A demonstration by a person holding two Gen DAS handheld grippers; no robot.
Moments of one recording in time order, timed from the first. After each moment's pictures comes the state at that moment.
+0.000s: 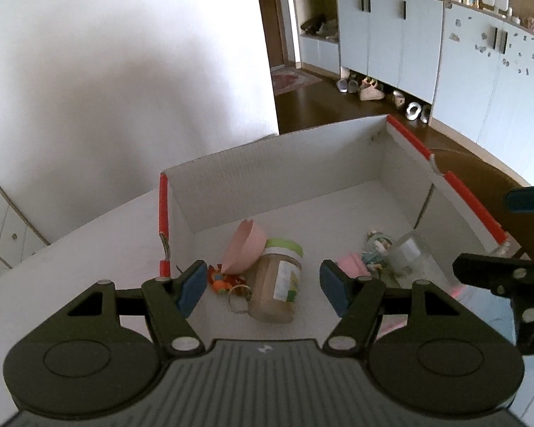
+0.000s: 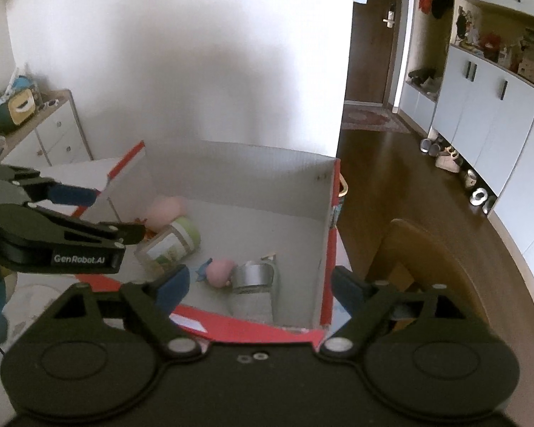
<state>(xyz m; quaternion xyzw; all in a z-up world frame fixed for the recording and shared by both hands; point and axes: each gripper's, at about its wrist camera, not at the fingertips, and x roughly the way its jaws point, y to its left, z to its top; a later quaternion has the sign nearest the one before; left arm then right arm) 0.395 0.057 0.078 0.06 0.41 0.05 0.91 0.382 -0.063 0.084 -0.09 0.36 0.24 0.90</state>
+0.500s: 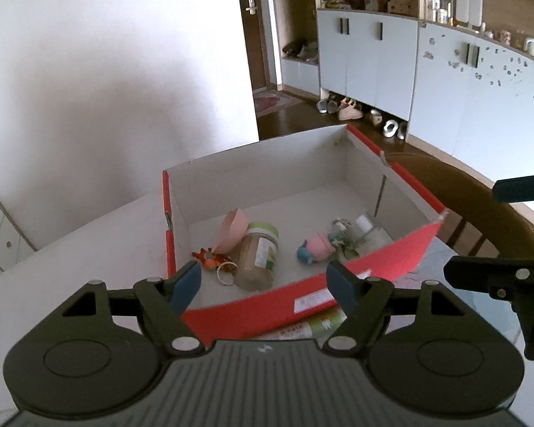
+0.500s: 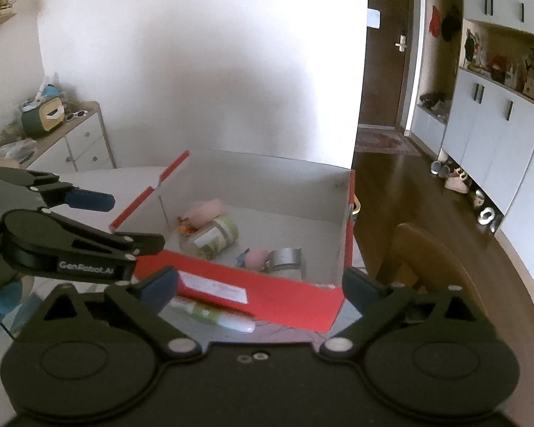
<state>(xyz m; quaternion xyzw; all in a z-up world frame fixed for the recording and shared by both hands) 0.323 0.047 0.100 0.06 0.37 0.02 0.93 0.313 -0.073 0.105 -0.09 0.32 0.27 0.90</state>
